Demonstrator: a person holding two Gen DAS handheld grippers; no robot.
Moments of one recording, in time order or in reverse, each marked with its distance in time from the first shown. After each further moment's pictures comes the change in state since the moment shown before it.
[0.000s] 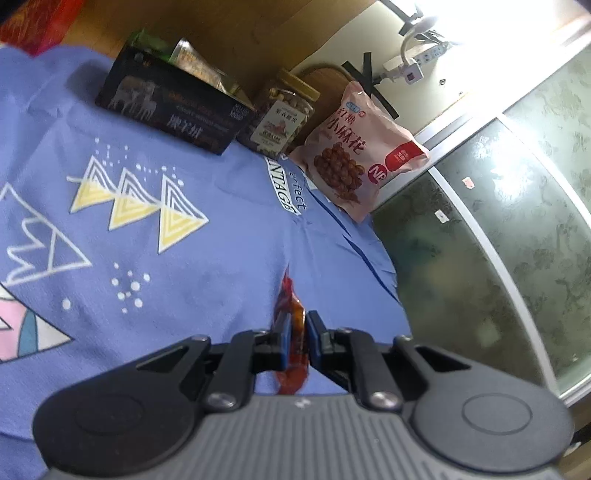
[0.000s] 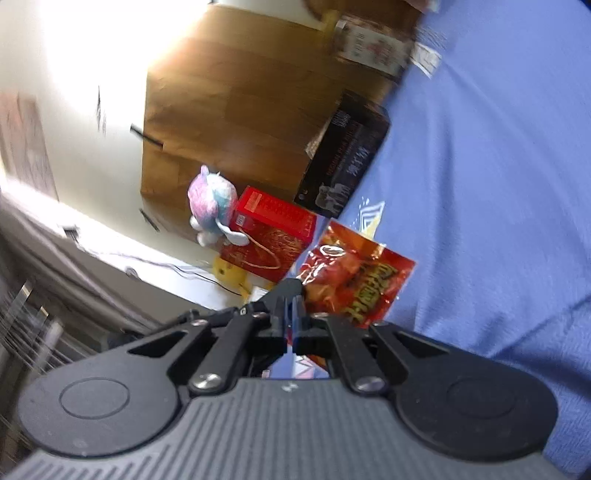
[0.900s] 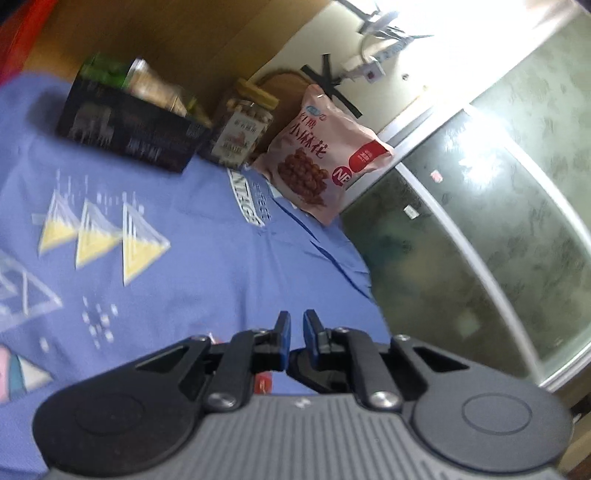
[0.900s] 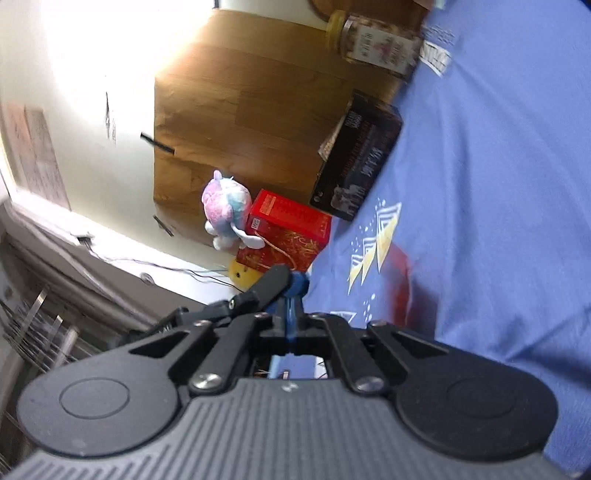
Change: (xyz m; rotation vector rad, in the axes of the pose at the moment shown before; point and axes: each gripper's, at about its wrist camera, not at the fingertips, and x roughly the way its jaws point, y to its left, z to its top) left arm -0.004 -0.026 0.015 0.108 -0.001 -0.067; right arm 0.004 0.005 0.008 0.045 0.011 0.056
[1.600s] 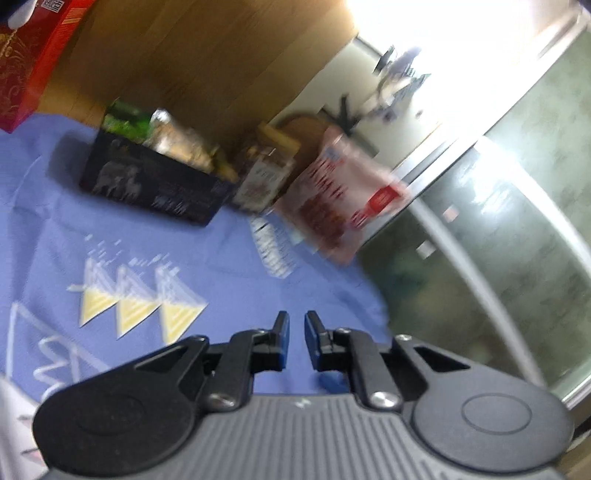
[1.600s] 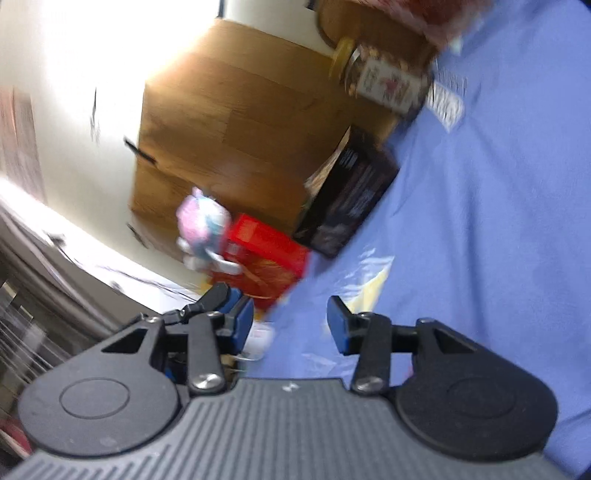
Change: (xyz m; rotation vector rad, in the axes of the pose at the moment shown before) left arm -0.020 0.023 0.037 -0.019 -0.049 0.060; right arm -0.002 0.008 0.027 -0.128 -0.061 -0.192
